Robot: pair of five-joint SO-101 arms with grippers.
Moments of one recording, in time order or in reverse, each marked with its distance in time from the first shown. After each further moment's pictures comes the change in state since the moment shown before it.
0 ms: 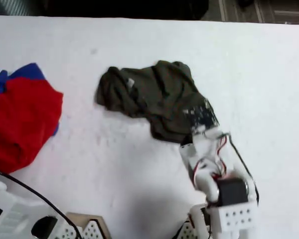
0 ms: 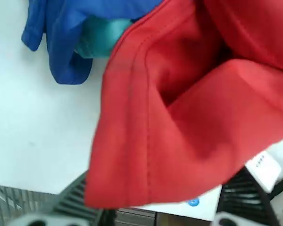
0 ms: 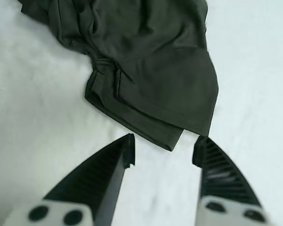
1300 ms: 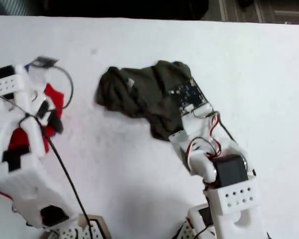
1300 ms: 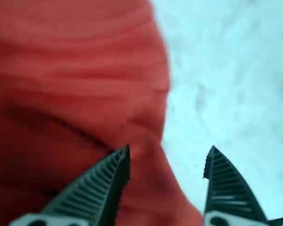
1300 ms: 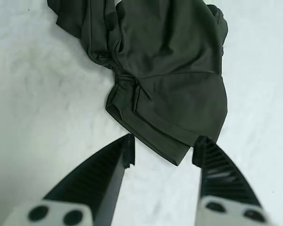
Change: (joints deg) left arm 40.4 18.8 7.2 -10.4 23.1; right arm -5.9 15.9 -18.3 4.7 0.0
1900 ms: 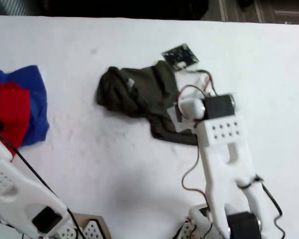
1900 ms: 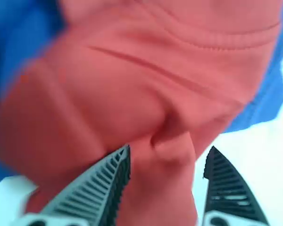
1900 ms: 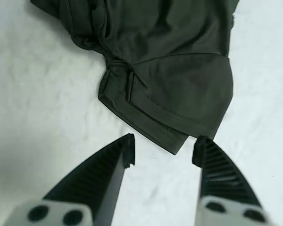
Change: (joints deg) left arm -20.4 4.4 -30.5 10.5 -4.7; right arm 1.8 35.1 -28.5 10.2 0.1
